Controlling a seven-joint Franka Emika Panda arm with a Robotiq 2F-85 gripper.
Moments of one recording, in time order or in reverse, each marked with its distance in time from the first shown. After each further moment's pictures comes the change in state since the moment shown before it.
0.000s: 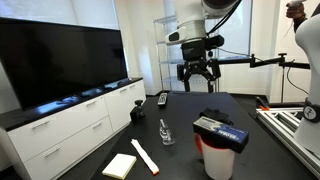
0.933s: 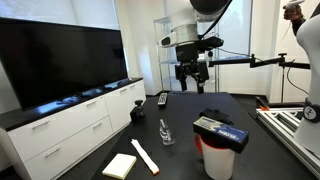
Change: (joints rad) arm -0.053 0.086 0.023 0.065 0.000 0.020 0.226
